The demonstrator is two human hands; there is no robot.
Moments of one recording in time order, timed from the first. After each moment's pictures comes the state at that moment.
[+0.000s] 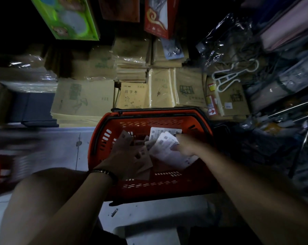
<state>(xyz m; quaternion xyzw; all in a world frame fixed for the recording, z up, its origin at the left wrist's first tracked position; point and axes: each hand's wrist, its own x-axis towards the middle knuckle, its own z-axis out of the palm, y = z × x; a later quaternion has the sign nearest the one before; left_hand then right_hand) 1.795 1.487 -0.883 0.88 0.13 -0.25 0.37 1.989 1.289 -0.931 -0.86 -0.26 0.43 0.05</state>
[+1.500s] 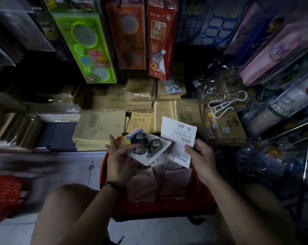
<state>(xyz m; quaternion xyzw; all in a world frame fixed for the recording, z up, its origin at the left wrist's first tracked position) 1.791 1.481 -0.840 0.77 0.33 0.18 0.51 1.954 1.262 -0.868 -0.72 -0.06 0.20 0.66</state>
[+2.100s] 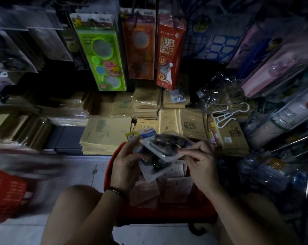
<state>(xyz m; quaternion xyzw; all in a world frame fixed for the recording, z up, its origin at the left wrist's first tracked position) 1.785 1.485 -0.844 0.85 0.17 0.29 0.41 1.934 1.269 -0.817 -0.80 -0.35 -0.07 0.49</state>
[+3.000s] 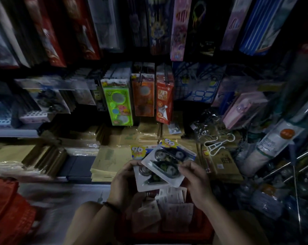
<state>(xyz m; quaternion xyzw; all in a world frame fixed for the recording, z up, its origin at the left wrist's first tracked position) 1.755 1.458 -0.732 0.46 0.20 0.18 0.85 1.893 1.262 -0.719 -0.61 -0.14 0.26 0.74</state>
